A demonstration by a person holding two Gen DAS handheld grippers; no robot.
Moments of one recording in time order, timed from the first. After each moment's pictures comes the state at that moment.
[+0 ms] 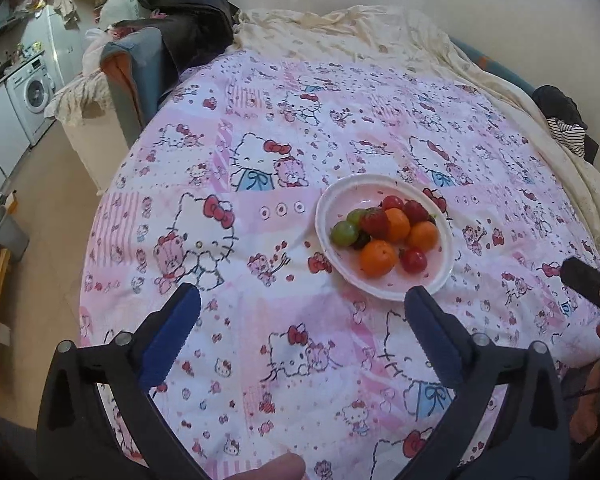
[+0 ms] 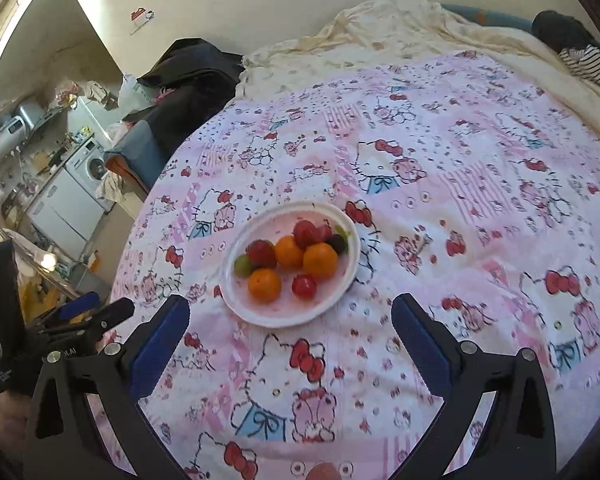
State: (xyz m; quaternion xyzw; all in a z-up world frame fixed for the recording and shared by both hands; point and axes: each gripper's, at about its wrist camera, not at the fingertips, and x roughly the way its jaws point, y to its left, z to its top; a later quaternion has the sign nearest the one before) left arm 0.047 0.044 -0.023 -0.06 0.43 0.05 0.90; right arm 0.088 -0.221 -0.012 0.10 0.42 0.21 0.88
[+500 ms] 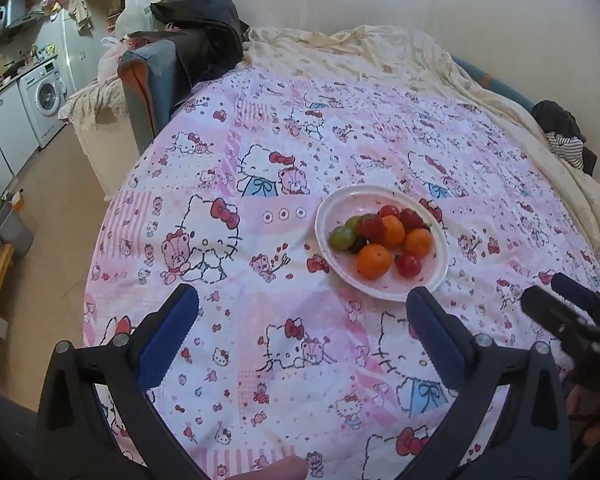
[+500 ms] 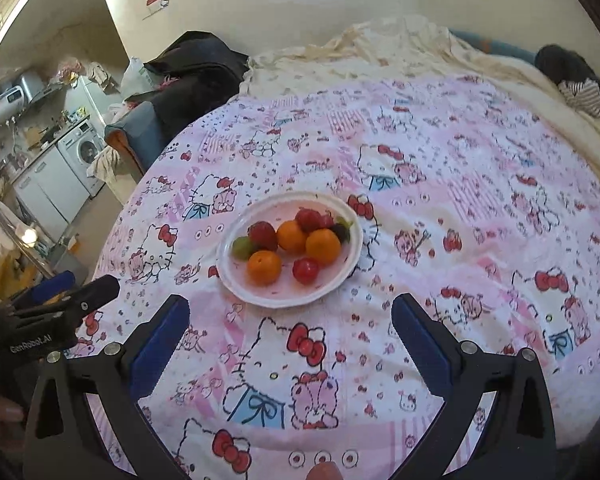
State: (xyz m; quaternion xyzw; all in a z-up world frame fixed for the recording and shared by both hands) left arm 0.025 0.037 -0.018 -0.07 0.40 0.07 0.91; right arm 0.057 -0.192 -0.023 0.04 0.40 0.20 0.90
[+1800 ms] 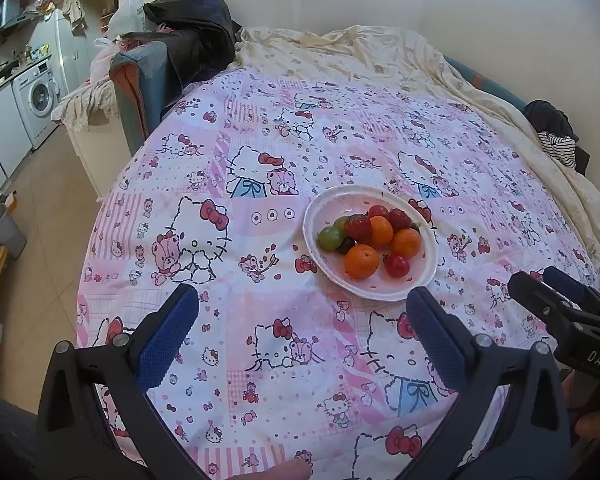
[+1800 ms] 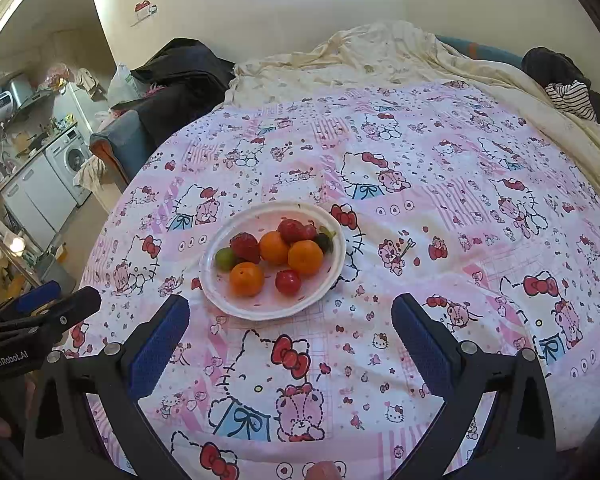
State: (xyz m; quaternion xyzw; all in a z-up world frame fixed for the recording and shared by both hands) left arm 0.022 0.030 -0.017 -0.08 0.40 0.05 0.91; right arm 0.064 -0.198 -0.022 0.04 0.39 0.17 0.90
